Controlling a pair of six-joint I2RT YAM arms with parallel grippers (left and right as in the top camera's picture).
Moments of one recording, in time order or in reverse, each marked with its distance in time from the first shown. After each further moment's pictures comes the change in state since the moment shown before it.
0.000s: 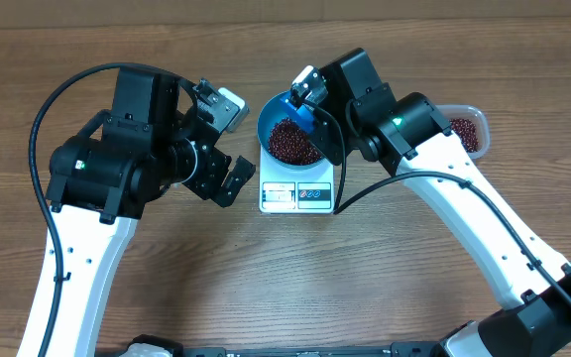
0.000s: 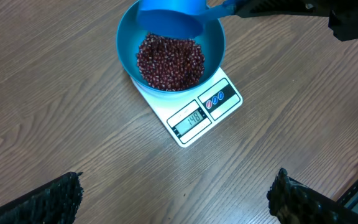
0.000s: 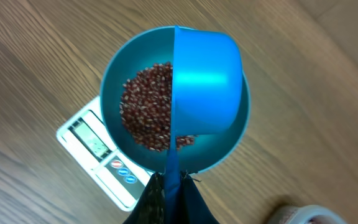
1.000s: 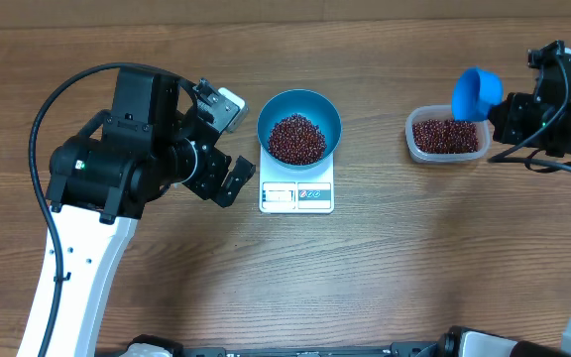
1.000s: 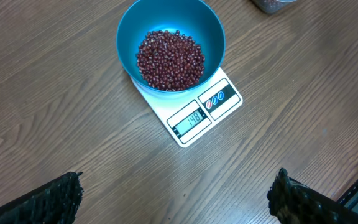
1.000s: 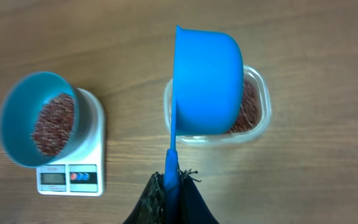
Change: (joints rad) left arm 0.000 0.000 0.000 0.000 0.000 0.000; right arm -0.776 -0.231 0.002 -0.243 -0.288 0.260
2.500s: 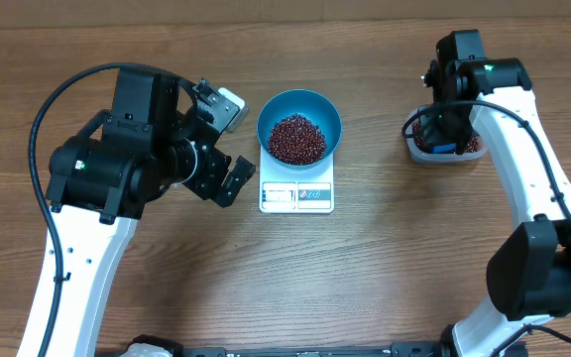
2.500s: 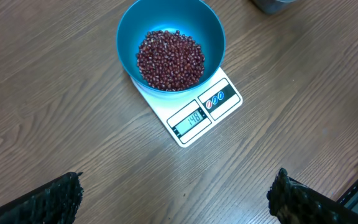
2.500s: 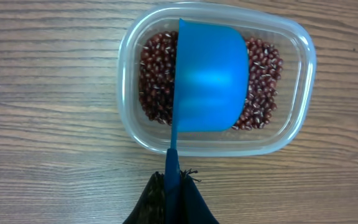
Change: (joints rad) left arm 0.000 0.000 0.000 0.000 0.000 0.000; right arm 0.319 0.389 0.000 0.015 0.450 -0.018
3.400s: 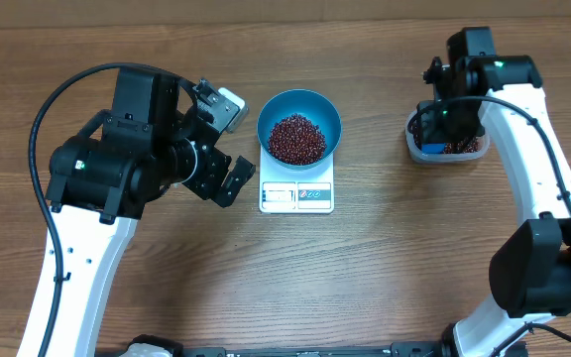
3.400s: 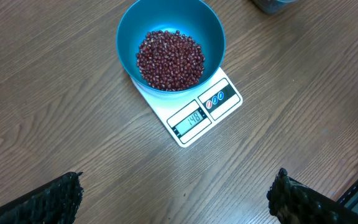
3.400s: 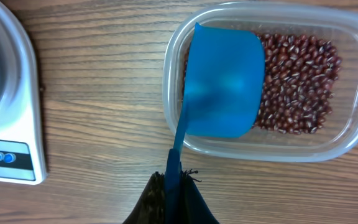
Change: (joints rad) left arm 0.000 0.000 0.000 0.000 0.000 0.000; right arm -0.061 0.007 0.027 -0.026 -0.229 0.013
